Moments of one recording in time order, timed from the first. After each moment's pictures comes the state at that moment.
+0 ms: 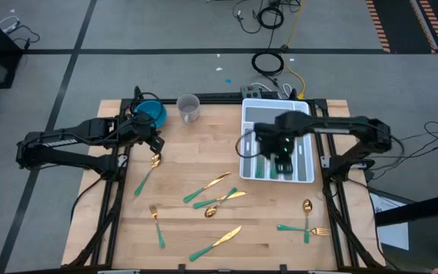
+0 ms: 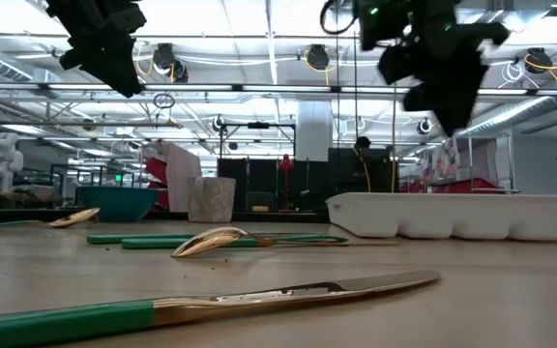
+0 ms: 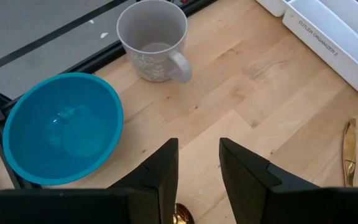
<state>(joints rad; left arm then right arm) 0.17 0.89 0.94 -0.99 -0.43 -0.60 -0.17 1.52 1.28 -1.38 -0.19 -0.07</state>
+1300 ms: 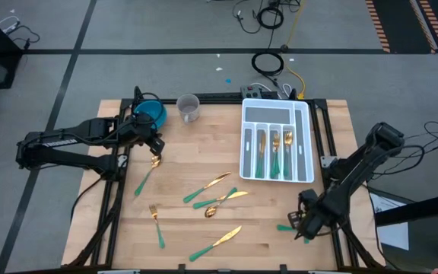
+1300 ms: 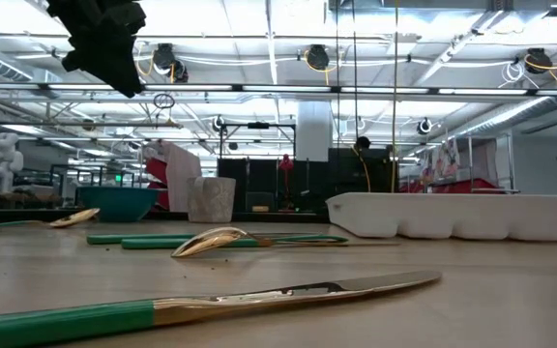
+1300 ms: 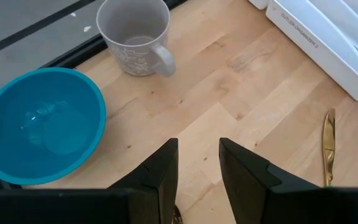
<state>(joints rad) 0.17 0.89 0.94 -0.98 -0.37 -0.59 0.85 1.43 0.85 -0.95 -0.13 2.21</state>
